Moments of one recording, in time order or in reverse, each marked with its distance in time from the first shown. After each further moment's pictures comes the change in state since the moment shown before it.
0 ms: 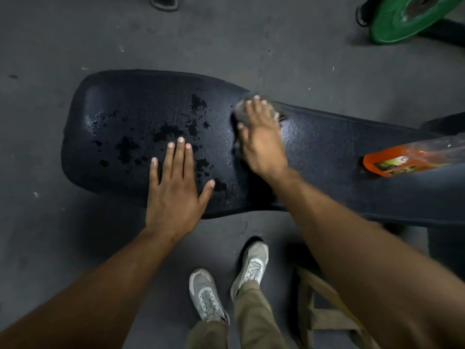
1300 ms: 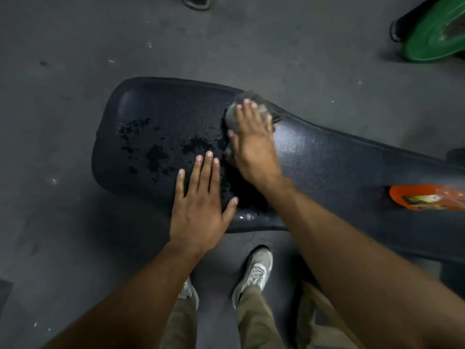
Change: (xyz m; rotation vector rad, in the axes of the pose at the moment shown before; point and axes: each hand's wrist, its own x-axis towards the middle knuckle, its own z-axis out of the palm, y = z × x) left_hand 0.002 0.002 -0.004 -0.012 -0.054 -0.034; right_hand 0.032 -0.059 0.030 -0.045 -0.037 -0.163
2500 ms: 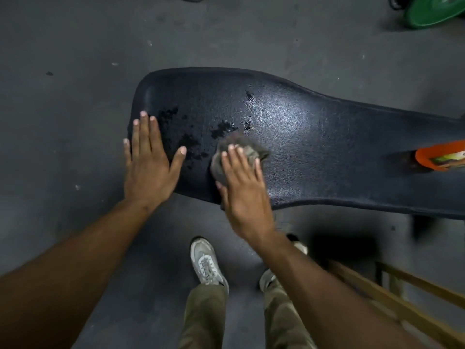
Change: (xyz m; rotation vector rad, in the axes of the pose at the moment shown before) left_hand 0.025 -0.156 -0.027 -0.192 0.098 -0.159; right_hand -0.122 -0.095 0.055 0.016 0.017 0.027
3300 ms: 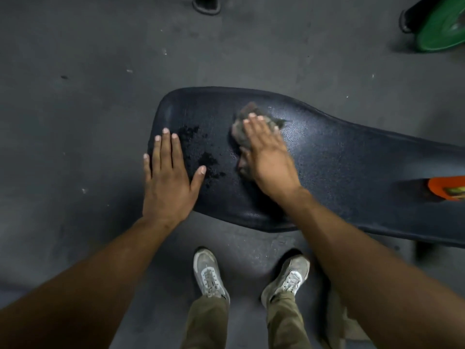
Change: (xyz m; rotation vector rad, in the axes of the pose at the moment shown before) left_hand 0.002 -0.003 0.001 0.068 -0.010 0.023; right_hand 0.111 0.026 -0.034 -0.138 -0.050 -0.093
